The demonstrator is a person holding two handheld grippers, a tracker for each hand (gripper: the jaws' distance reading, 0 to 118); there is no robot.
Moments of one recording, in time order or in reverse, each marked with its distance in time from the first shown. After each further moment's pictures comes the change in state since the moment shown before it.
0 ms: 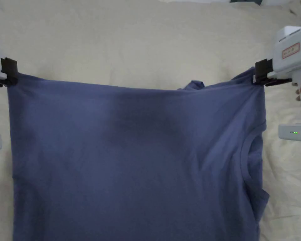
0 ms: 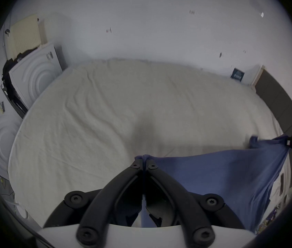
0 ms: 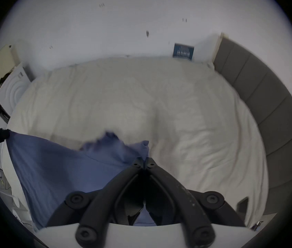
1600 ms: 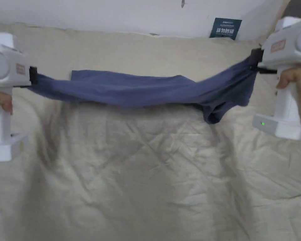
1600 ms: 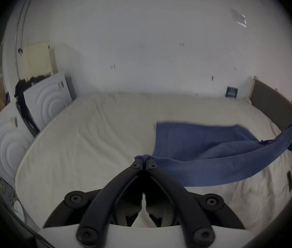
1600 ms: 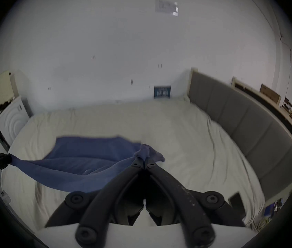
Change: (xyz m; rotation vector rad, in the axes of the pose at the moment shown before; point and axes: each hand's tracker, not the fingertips) left arm 0.024 -0.058 0.054 0.215 0.053 -0.050; right arm 0.000 -0.058 0.090 0.277 -0.096 -0.152
